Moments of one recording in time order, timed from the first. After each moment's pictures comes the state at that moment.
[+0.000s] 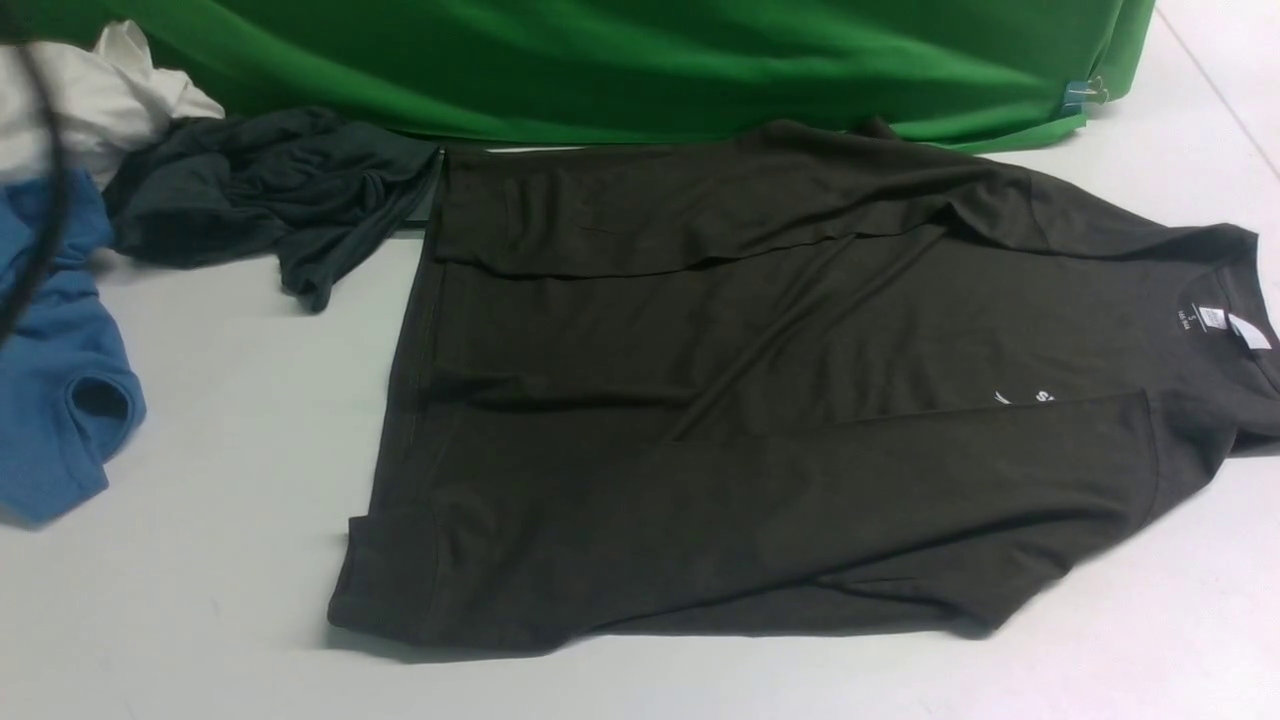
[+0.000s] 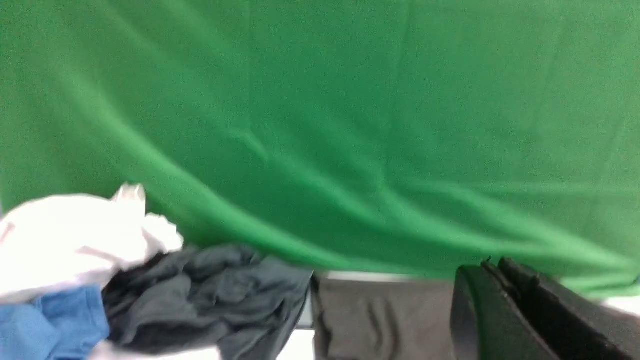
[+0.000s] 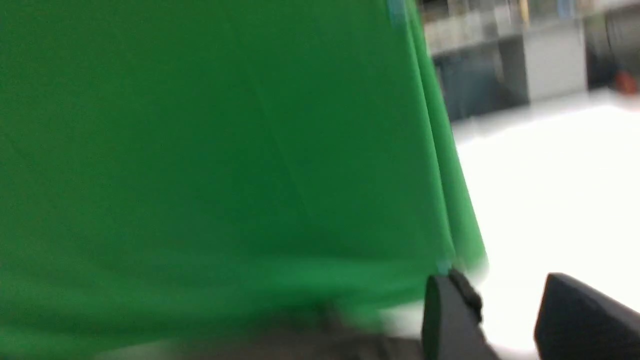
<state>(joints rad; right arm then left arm) -0.02 0.80 -0.87 0.00 0.37 0.24 -0.01 0.83 -0.98 -0.09 0.42 -0.03</state>
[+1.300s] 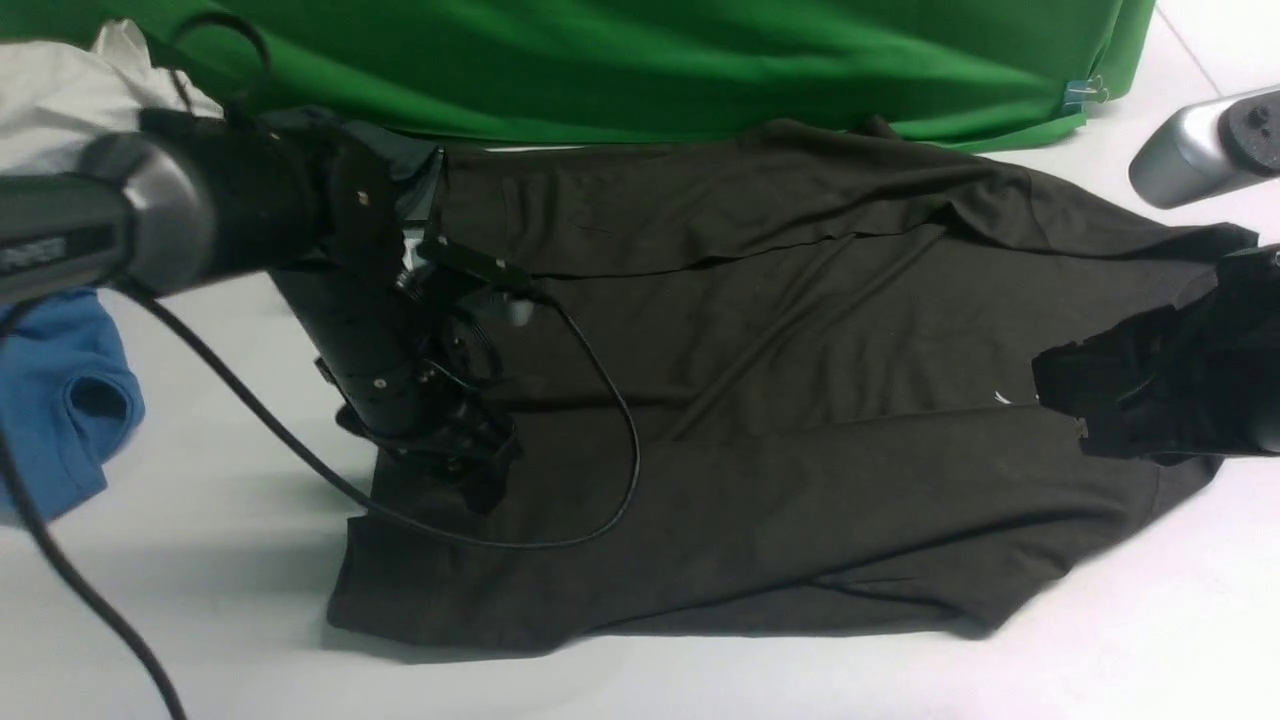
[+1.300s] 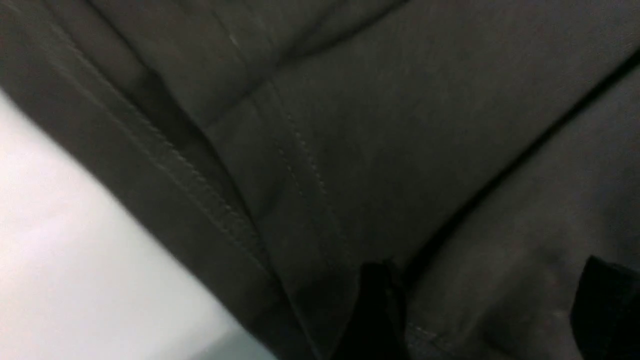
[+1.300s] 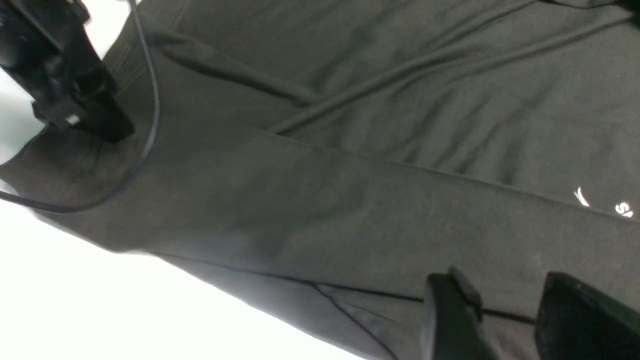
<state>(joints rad) 0.49 1.04 -0.87 0.00 0.70 0.12 -0.25 1.92 -1.25 -0.14 0.96 0.42</state>
